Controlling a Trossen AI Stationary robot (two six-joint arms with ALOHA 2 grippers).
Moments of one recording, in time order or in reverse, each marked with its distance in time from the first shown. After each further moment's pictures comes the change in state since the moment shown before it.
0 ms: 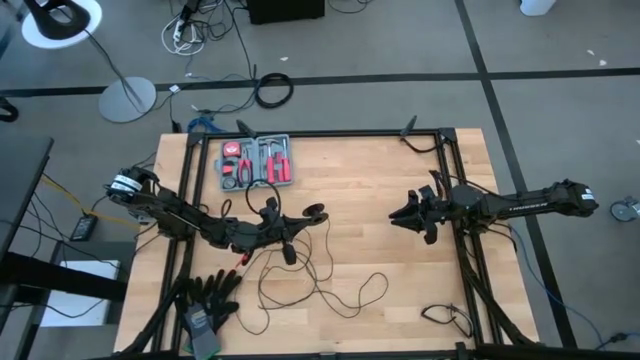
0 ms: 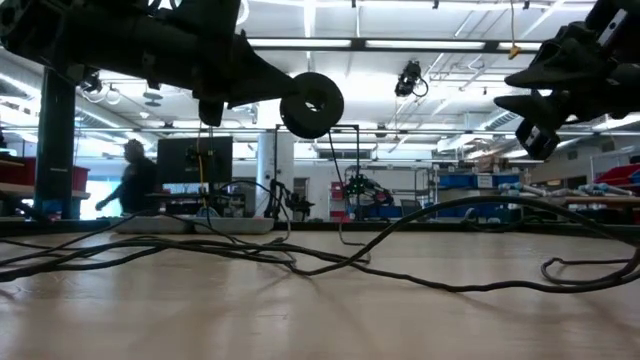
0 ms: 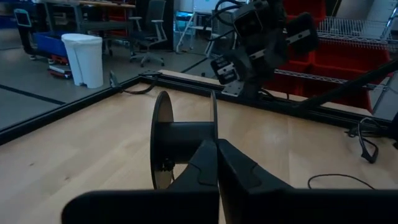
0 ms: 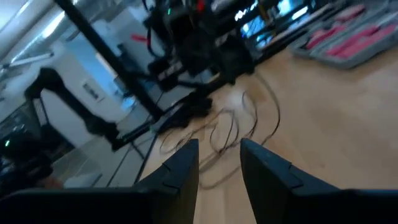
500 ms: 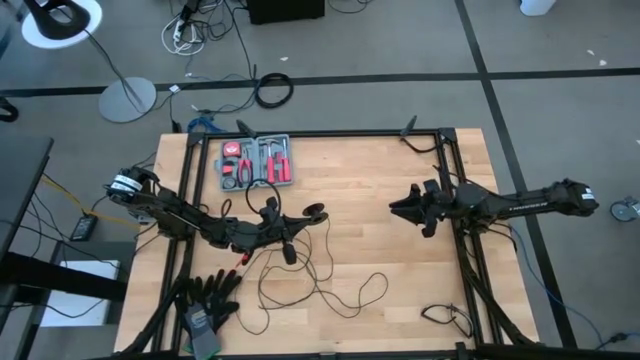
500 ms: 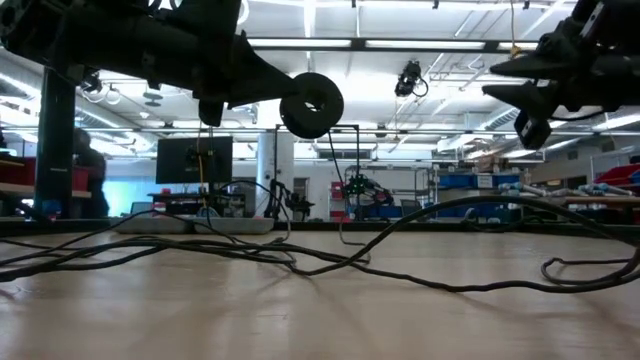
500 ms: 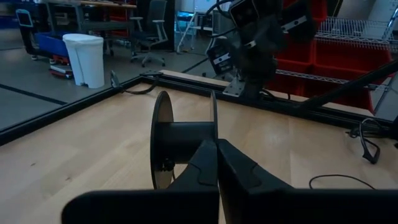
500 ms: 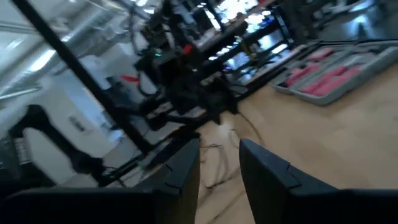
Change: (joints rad) left arm 0.000 0.000 0.000 0.001 -0.003 0.000; right arm 0.011 0.027 0.000 0.099 0.138 0.005
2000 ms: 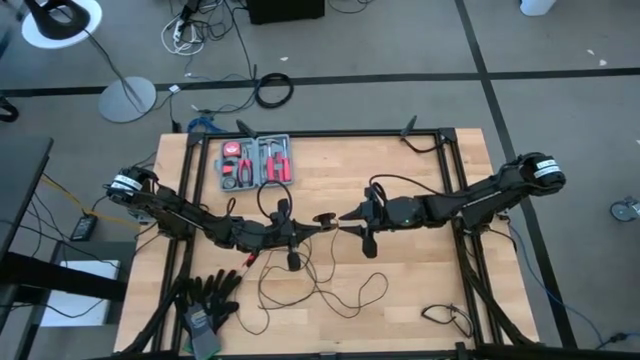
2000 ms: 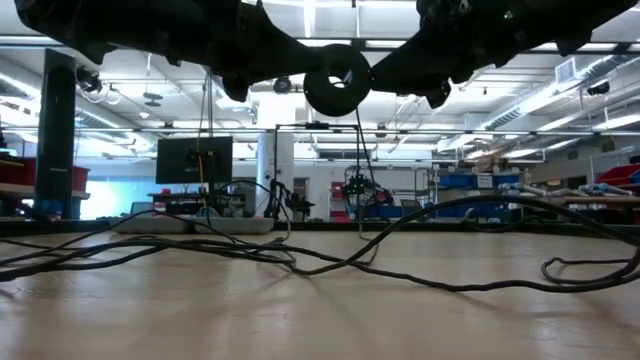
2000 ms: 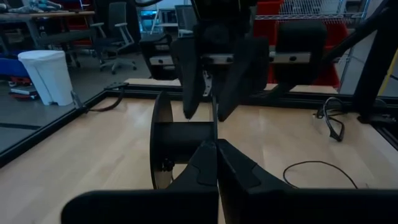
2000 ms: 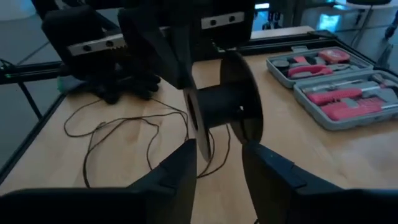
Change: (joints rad) left arm 0.005 -0.002 0.112 -0.124 0.149 0.132; right arm 0.170 0.917 0.622 -0.059 0.182 -0.420
